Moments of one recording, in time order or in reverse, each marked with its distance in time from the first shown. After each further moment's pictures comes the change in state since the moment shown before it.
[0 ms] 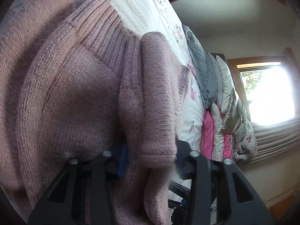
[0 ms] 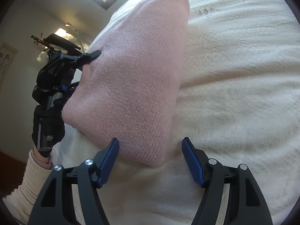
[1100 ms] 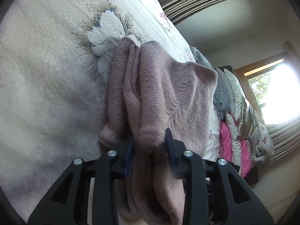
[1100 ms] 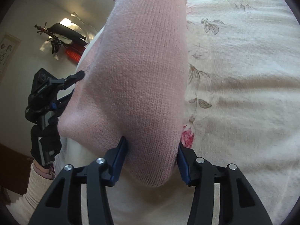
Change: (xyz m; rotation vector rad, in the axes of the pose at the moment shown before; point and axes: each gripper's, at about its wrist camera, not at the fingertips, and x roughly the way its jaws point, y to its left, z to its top) left arm -0.118 0.019 -0.022 0.064 -0.161 0.154; right arm 0.053 0.047 0.009 -0.064 0.053 0.009
